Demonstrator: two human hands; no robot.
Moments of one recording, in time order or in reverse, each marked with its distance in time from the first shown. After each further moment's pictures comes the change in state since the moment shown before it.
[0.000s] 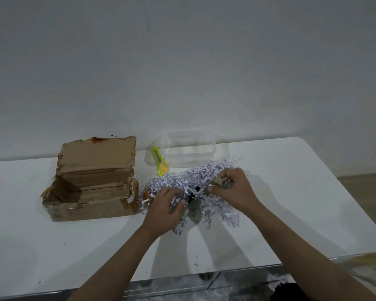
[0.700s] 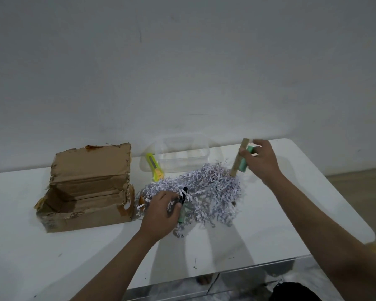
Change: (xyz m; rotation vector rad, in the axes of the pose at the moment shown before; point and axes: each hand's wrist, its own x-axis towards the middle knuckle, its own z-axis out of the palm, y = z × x) left_hand 0.002 0.002 -0.004 0.072 0.006 0.055; right_hand 0.049 -0.008 -0.072 0.116 0.352 0.101
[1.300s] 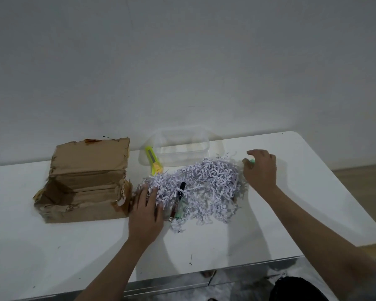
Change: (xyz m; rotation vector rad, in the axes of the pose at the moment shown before) left_hand -0.024 -0.035 0.015 0.325 0.072 -0.222; right_hand 0.020 0.085 0.014 -0.643 0.197 -0.349
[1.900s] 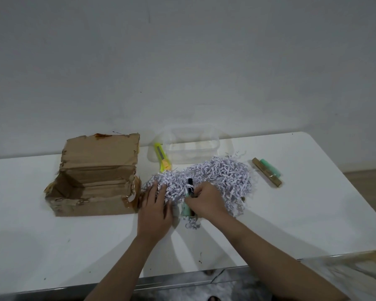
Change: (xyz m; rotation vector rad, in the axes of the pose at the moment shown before) left_hand -0.001 -0.002 -0.002 -0.007 -0.034 -0.018; right_hand -0.103 -0.148 0.013 0.393 -0.663 0.239
